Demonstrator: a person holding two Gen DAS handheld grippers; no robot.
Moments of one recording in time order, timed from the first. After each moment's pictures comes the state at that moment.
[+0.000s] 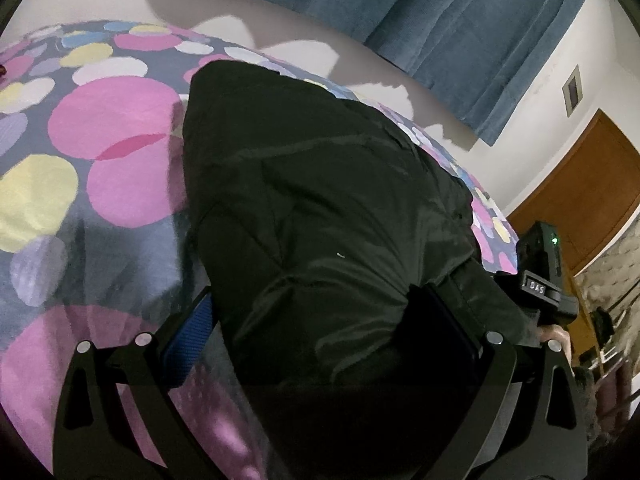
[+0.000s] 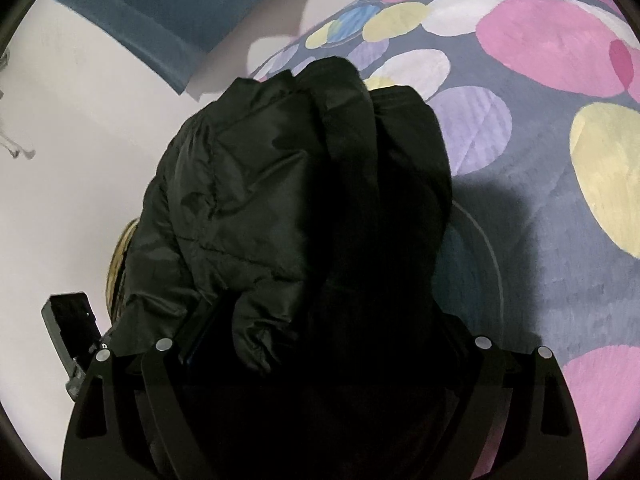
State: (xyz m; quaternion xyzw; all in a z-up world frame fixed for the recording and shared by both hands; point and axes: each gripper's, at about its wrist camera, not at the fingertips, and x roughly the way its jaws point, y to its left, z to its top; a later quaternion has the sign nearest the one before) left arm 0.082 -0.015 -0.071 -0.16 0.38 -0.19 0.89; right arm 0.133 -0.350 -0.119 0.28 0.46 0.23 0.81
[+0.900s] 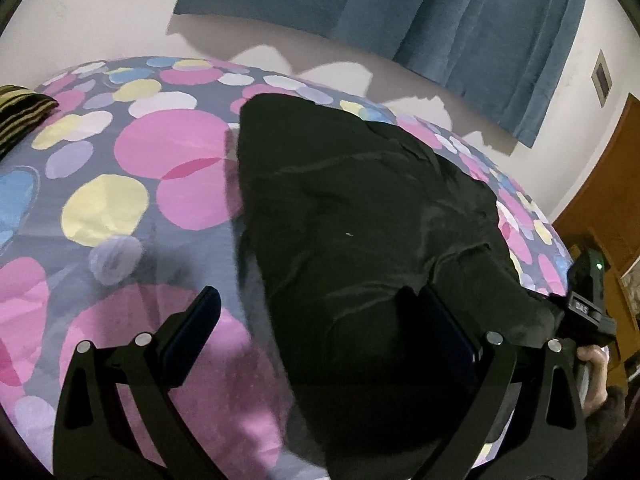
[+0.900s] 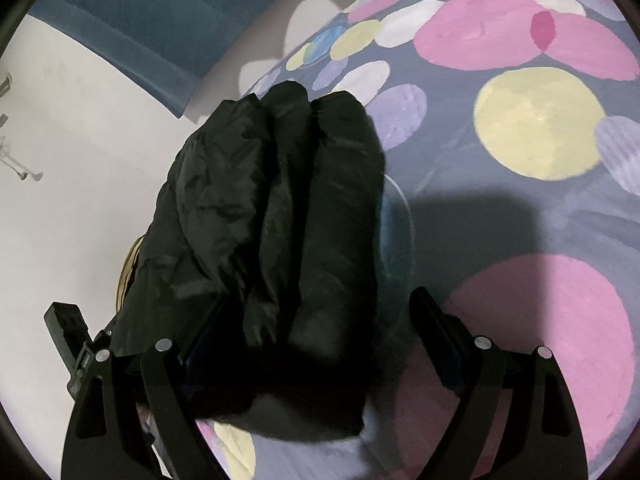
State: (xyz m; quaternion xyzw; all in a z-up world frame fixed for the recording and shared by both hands) left arm 0.042 -0.013 -0.047 -0.11 0.36 -0.10 0.92; right arm 0.089 -0.393 -0.124 0.31 0.44 0.21 0.82
